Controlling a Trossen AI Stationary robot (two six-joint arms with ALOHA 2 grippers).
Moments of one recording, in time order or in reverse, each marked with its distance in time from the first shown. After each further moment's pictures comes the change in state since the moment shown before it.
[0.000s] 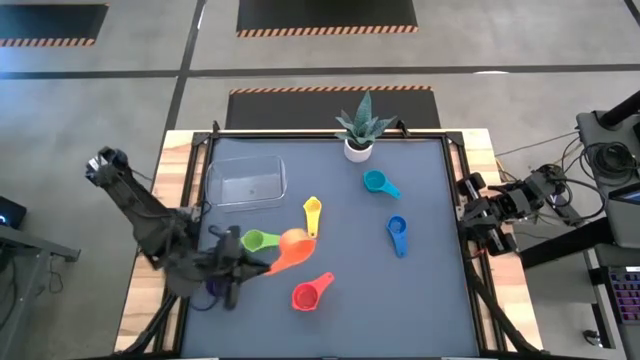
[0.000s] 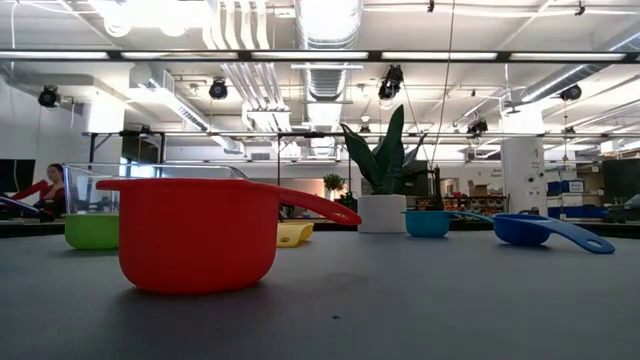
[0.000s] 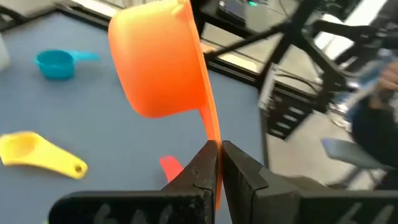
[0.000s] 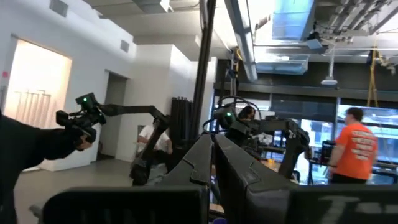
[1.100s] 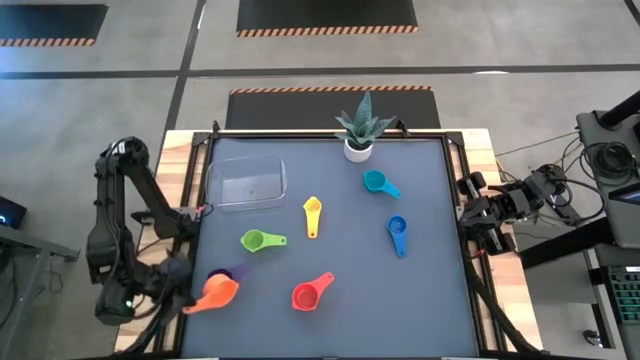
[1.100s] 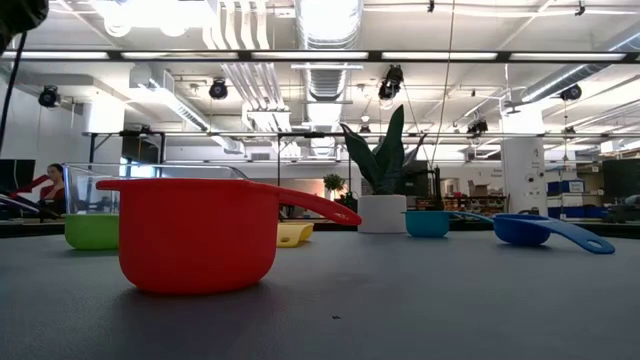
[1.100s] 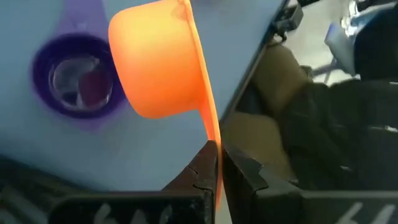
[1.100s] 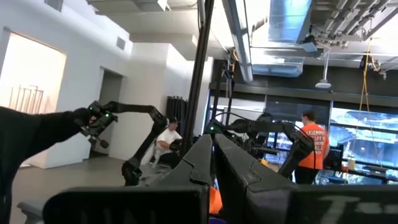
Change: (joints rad) left arm -0.537 -0.081 -0.016 -0.578 0.273 -1.190; right arm 0.000 0.000 0.000 0.002 0.010 -0.033
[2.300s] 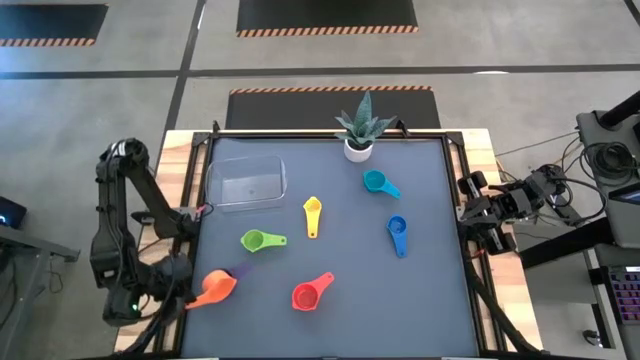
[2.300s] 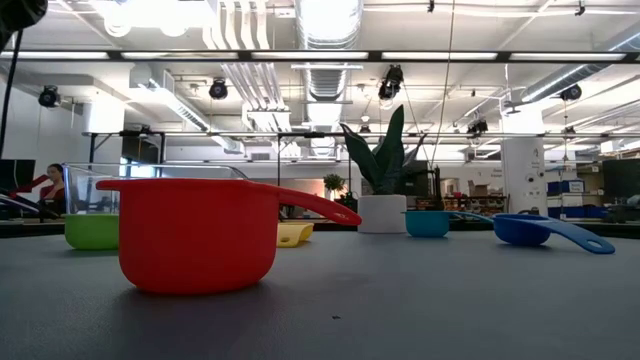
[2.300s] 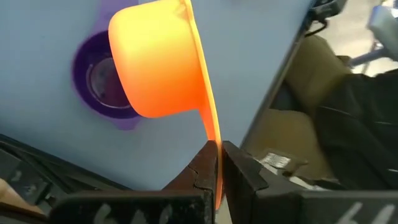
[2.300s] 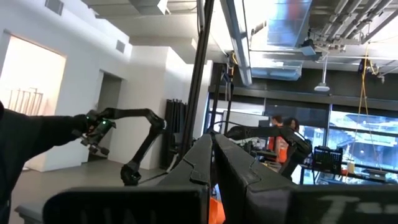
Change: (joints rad) left arm -0.011 0.045 -0.047 -0.037 0.046 0.014; right arm 0.000 0.000 0.000 0.015 -0.001 -0.002
